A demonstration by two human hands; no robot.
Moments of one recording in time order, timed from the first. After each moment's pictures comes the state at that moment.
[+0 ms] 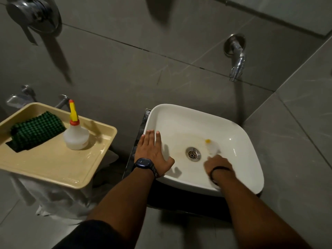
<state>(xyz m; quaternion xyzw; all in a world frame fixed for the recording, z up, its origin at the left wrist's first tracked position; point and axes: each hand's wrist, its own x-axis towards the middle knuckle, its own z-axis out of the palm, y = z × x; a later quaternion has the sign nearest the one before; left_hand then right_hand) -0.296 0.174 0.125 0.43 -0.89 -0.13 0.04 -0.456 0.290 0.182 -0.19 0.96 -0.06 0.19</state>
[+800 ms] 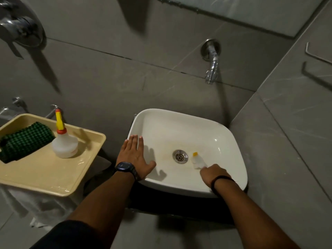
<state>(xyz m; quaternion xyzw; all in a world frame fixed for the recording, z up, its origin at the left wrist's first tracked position) -0.300 0.173 0.124 0.44 -0.89 -0.10 0.01 -0.478 0.337 0.204 -0.19 0.95 -0.05 0.25</state>
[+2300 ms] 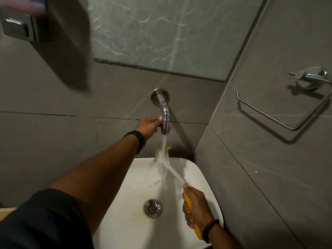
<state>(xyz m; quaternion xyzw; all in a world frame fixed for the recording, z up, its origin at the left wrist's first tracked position) -0.509 0.081 0.330 0.24 -0.67 -0.67 0.23 -0.509 0.324 0.237 -0.10 0.73 -0.58 0.35</state>
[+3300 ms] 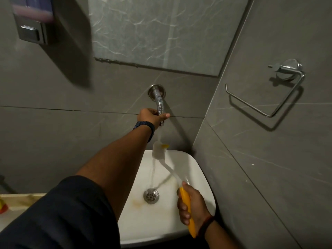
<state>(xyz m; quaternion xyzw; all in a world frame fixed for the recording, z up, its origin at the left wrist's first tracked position) -0.511 0.115 0.351 0.35 -0.68 -0.58 0.27 -0.486 0.357 0.246 -0.03 0.64 -0.62 0.45</state>
